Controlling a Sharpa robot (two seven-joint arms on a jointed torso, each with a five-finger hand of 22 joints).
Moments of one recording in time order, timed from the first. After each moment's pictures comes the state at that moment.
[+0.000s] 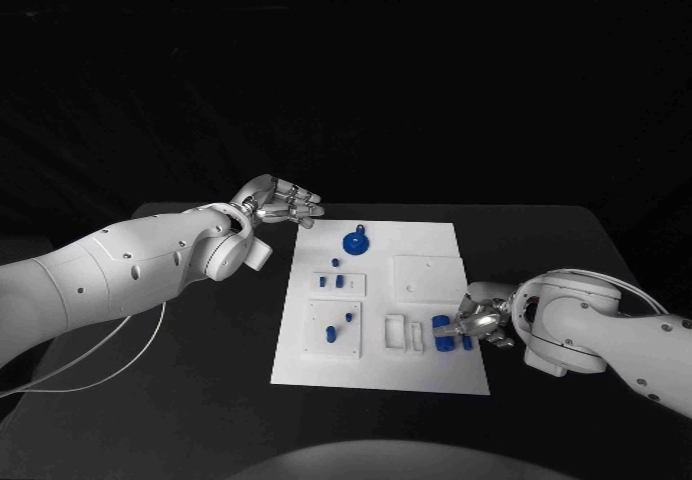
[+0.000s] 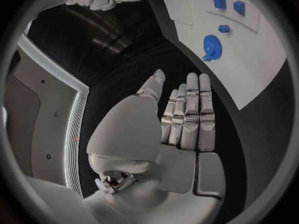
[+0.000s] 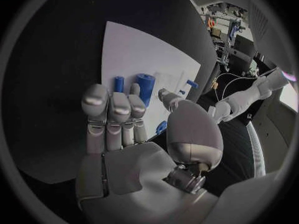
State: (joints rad) left arm 1.20 -0.72 -0.11 1.16 -0.43 -0.23 0.28; left_hand 1.42 -0.05 0.06 0.02 0.15 1.01 0.15 0.06 0.06 1.15 0.11 0.06 0.06 1.33 0.06 0.08 0.16 0.09 1.15 0.04 0.07 0.48; right arm 0.90 -0.94 0.17 1.70 -1.28 0.15 -0.64; right_hand 0.91 -0.22 0.44 0.19 0.05 1.14 0.01 0.07 1.06 1.39 -0.06 0.96 1.30 1.46 -0.11 0.97 1.20 0.08 1.47 -0.13 0.82 1.31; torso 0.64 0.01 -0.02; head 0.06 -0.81
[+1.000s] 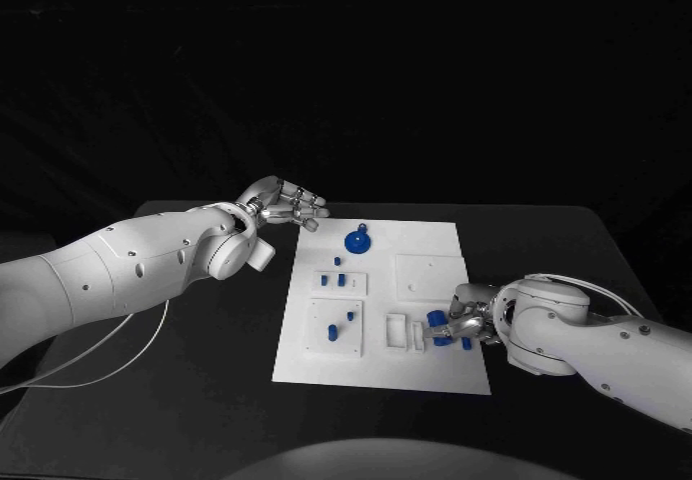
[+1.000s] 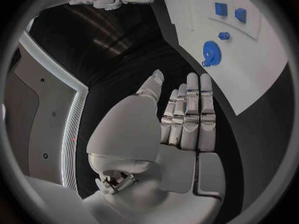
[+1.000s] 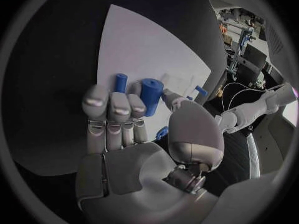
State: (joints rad) left arm 1.20 -0.72 -0.11 1.16 -0.43 -0.20 0.26; left_hand 1.42 -0.04 0.05 0.03 0.14 1.01 0.15 0.06 0.06 1.15 0.11 0.06 0.06 1.33 0.06 0.08 0.17 0.07 1.16 0.04 0.07 0.46; right arm 0.91 -0.85 0.11 1.64 -1.39 0.11 -0.66; right_hand 0.91 -0.22 0.48 0.17 0.06 1.15 0.01 0.07 1.08 1.40 -0.06 0.94 1.30 1.46 -0.11 0.97 1.21 0.08 1.47 -0.13 0.83 1.31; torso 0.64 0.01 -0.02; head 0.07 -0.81
